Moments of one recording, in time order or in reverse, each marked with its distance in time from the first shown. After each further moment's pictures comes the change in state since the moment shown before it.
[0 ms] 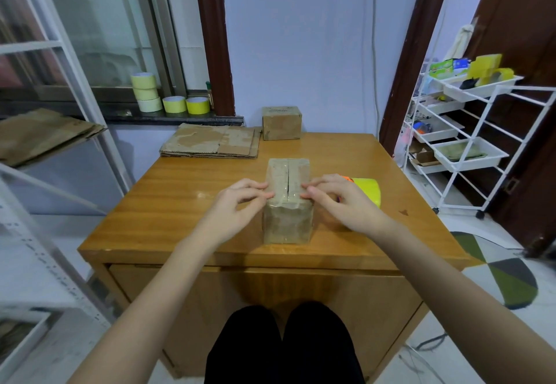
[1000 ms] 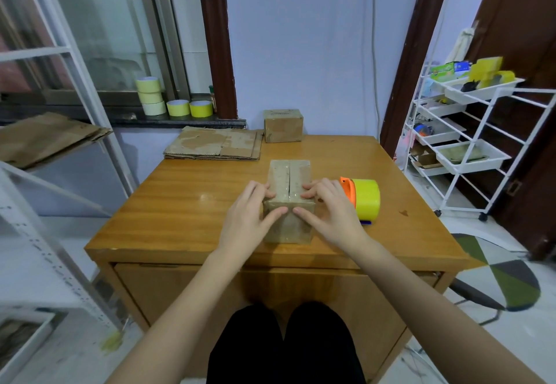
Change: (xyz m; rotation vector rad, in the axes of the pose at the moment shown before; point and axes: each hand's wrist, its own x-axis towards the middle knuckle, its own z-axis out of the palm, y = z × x) left_hand -0.009 0.009 0.035 0.361 0.242 0.054; right_hand -0.011 0.003 0.037 -0.159 0.262 -0.093
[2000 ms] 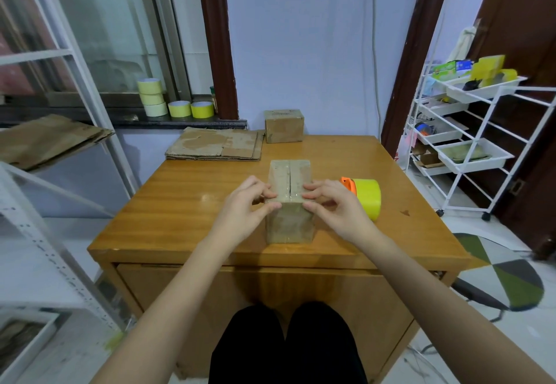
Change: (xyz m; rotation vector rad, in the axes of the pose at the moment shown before) left_hand 0.016 -0.011 -0.012 -0.250 -0.141 -0.054; right_hand 0.004 0.013 -0.008 0.271 -0.054 0.065
